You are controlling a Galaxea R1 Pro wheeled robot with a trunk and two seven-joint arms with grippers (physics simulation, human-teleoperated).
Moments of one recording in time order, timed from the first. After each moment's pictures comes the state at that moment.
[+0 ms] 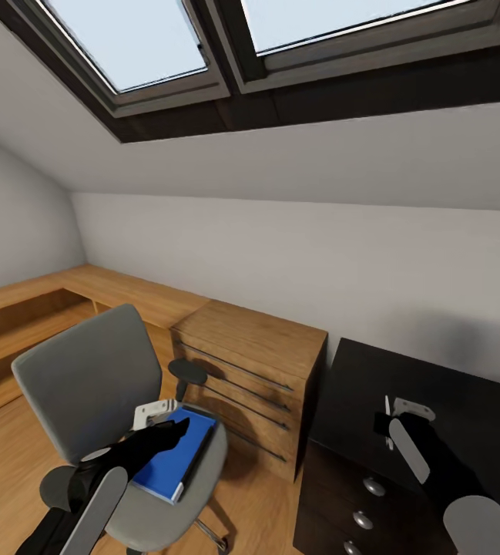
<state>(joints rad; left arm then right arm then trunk) -0.20 0.12 -0.23 -1.61 0.66 0.68 0.41 -0.57 -0.20 0.06 -0.82 -0.50 0.55 -0.41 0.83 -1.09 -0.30</state>
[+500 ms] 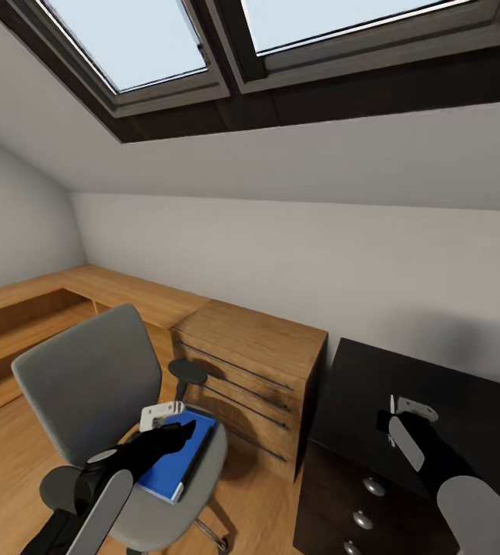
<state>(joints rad) -0.20 0.12 -0.27 -1.62 0.66 0.68 0.41 -0.67 -0.20 0.06 -0.60 -0.49 0.41 -0.38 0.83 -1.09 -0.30</state>
